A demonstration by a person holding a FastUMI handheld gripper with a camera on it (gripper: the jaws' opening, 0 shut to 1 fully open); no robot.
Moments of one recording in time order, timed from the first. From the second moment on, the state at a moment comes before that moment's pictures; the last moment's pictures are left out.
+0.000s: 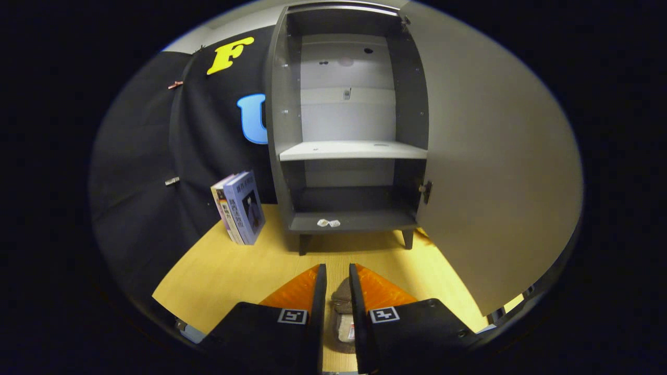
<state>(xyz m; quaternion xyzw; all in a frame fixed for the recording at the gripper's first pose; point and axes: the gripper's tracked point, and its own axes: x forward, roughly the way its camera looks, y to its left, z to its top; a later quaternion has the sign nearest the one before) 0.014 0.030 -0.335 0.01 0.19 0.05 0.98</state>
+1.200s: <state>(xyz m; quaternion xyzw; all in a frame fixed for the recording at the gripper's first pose) 0.042 0.036 -0.539 -0.02 0.37 0.03 0.93</state>
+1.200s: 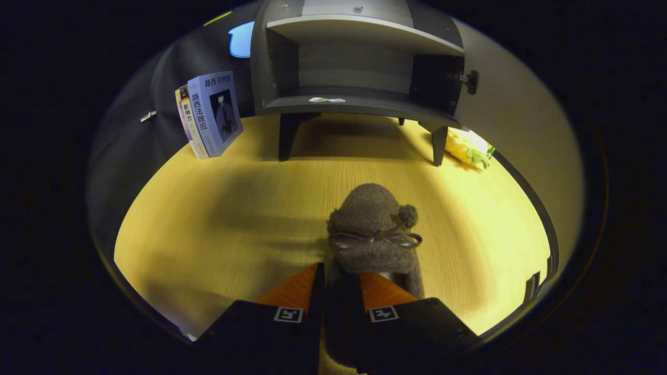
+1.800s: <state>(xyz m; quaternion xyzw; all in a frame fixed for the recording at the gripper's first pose) 0.060 0.028 -0.543 -0.05 0.37 0.01 0.93</state>
